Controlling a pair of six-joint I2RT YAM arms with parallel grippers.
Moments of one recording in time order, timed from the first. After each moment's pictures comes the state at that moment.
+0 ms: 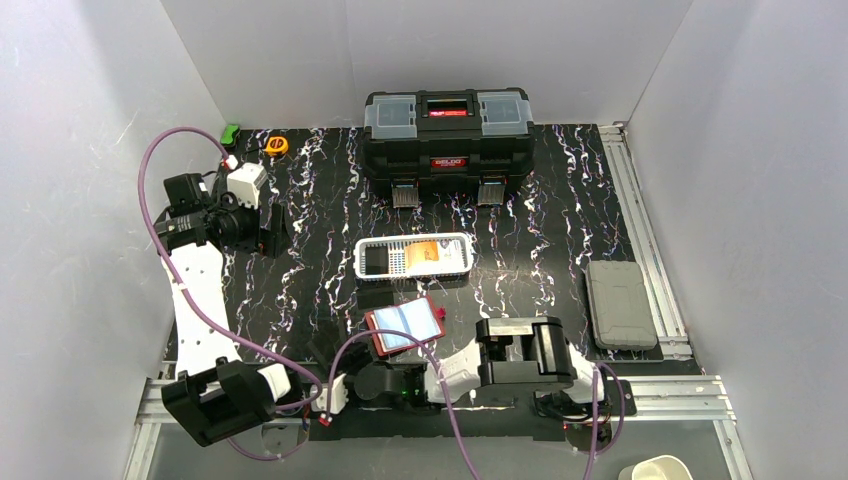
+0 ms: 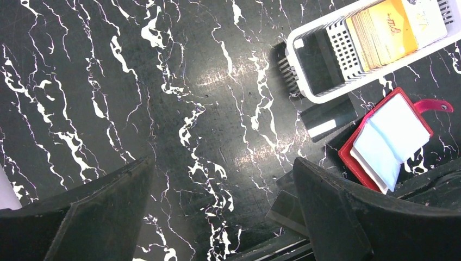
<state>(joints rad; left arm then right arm) 0.37 1.15 1.23 -1.03 0.56 0.50 1.65 2.08 0.99 0.70 0.39 -0.71</state>
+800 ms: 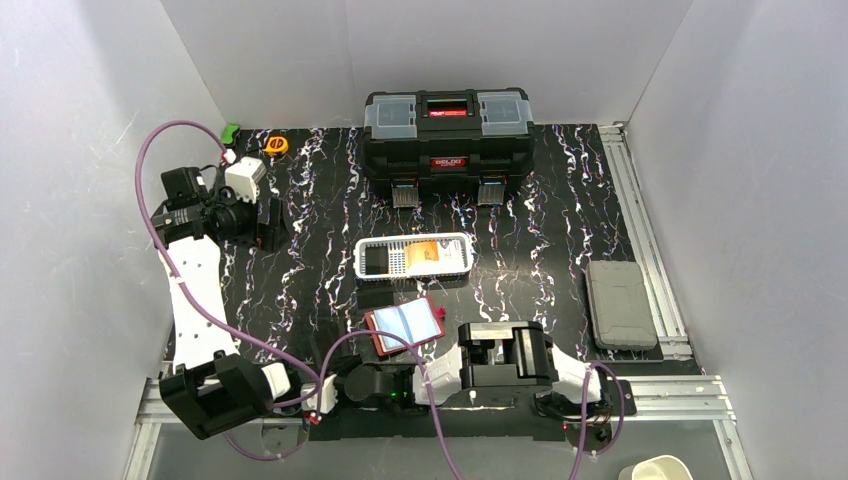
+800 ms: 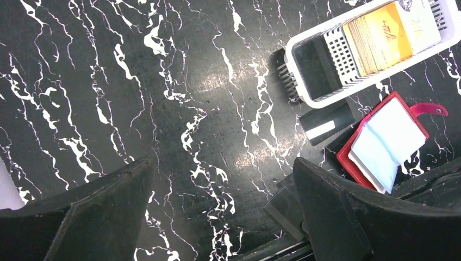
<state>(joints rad) 0.37 1.19 1.27 -1.04 0.58 0.50 1.63 2.20 1.10 0.74 0.35 -0.65</state>
